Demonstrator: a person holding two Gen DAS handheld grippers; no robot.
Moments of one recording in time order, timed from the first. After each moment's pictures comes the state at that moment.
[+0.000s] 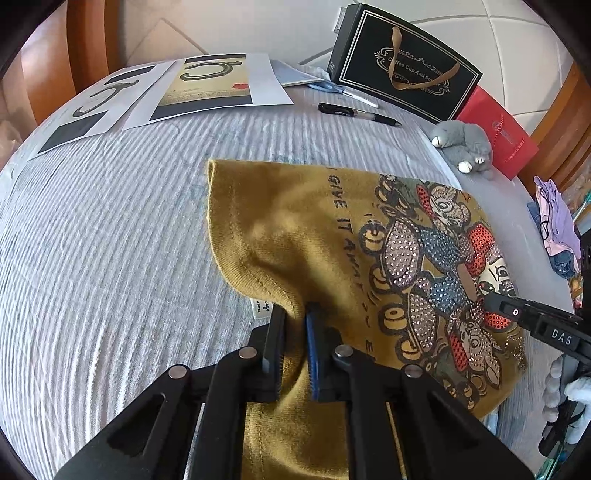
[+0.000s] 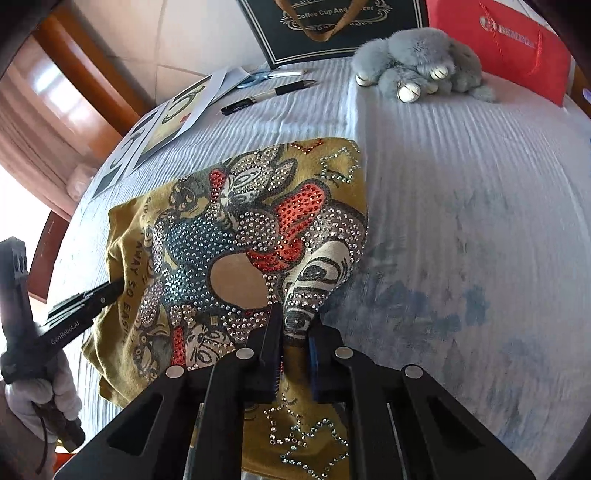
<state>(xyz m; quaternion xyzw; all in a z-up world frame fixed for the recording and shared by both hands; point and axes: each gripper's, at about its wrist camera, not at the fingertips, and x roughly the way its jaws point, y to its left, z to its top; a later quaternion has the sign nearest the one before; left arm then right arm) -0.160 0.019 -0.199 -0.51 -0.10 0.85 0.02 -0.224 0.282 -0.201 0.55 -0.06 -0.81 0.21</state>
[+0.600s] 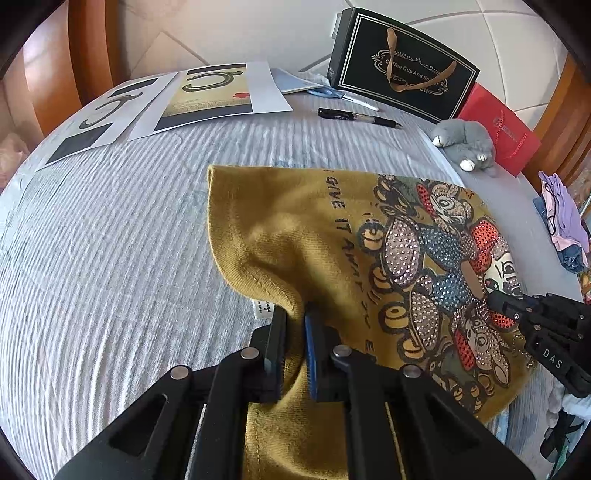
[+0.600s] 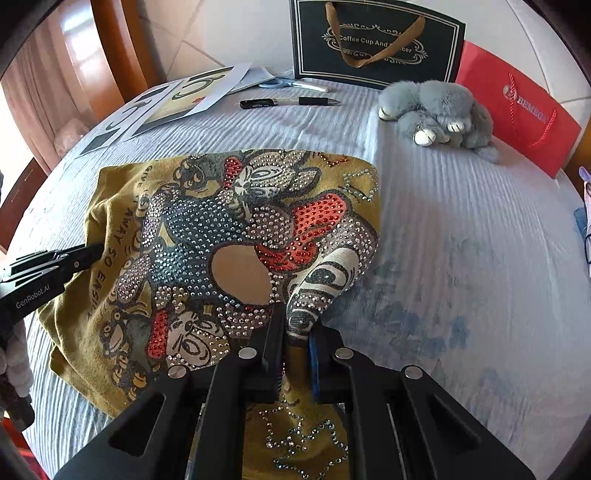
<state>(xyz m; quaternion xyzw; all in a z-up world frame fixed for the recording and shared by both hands) -0.156 0.029 -0.197 -0.50 -0.08 0.86 0.00 -0.204 0.253 -0.196 0.49 0.08 -0.85 0.19</state>
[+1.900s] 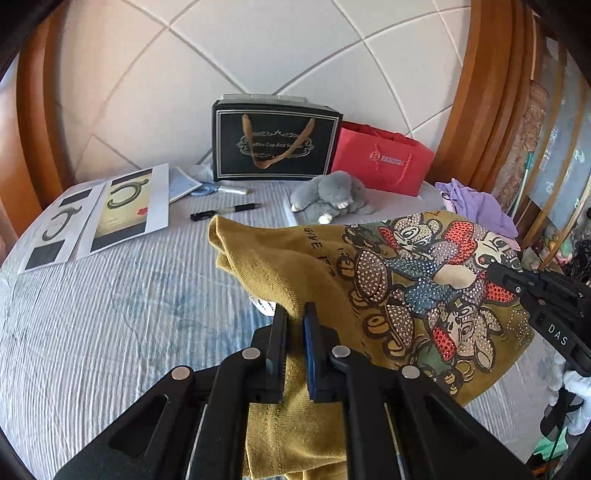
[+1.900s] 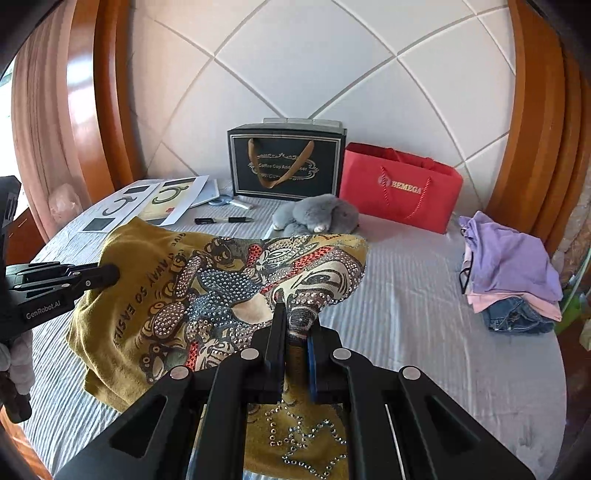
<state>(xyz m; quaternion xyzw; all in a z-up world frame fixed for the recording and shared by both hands) -0.117 0.169 -0.069 -0.38 -0.03 0.92 0.11 -0.127 0.389 -0.054 0.34 0.06 -0.93 0.13</state>
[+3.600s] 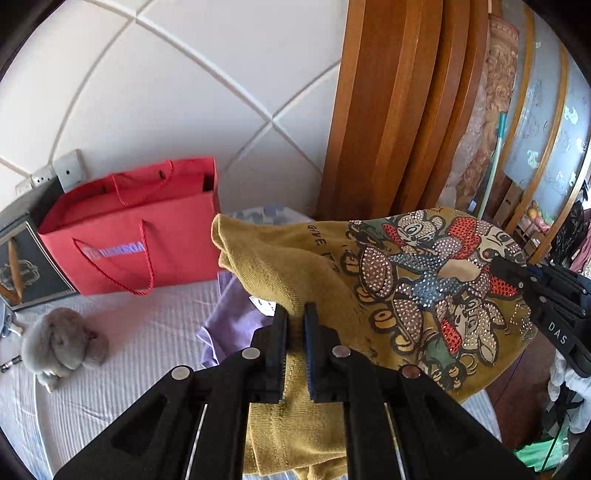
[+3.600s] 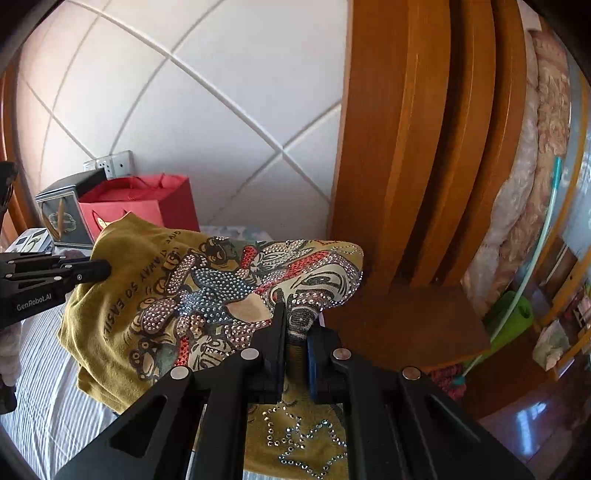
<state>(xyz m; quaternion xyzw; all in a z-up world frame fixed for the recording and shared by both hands) -0.384 0.651 -0.054 -0.40 0.03 0.90 0.18 -0.343 0.840 -0.043 0.34 0.04 -0.94 0.04</state>
